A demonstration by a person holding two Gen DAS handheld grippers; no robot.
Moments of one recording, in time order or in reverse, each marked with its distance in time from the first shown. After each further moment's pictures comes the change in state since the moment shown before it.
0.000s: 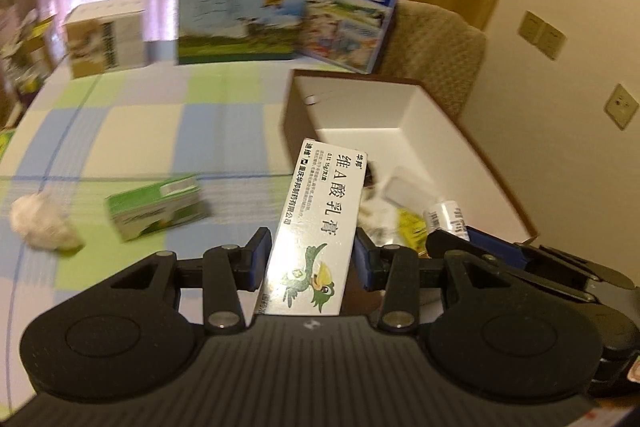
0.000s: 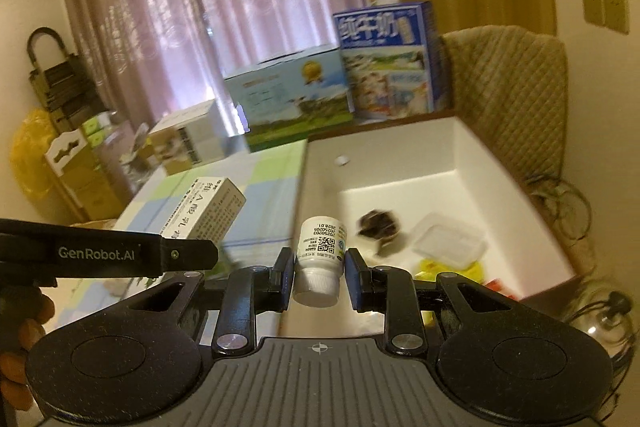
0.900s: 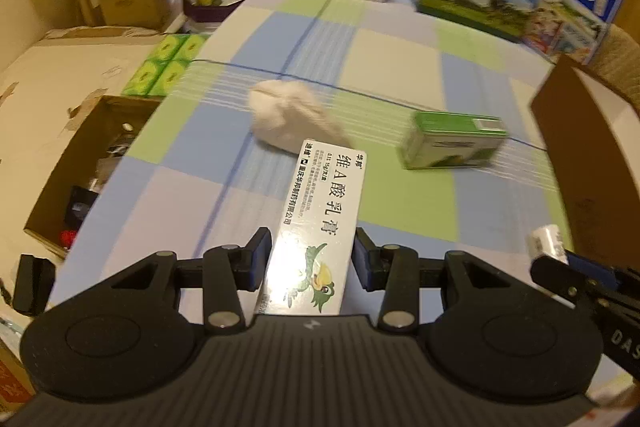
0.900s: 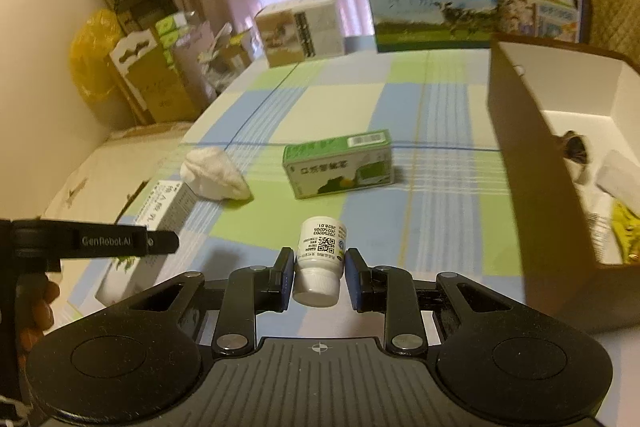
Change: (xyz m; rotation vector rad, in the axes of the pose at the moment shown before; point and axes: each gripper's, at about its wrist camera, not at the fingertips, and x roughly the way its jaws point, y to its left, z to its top) left arm -0.023 0.205 -0.081 -0.280 0.077 0.381; right arm 0.089 0.154 -0.077 -0.132 0.230 0.188
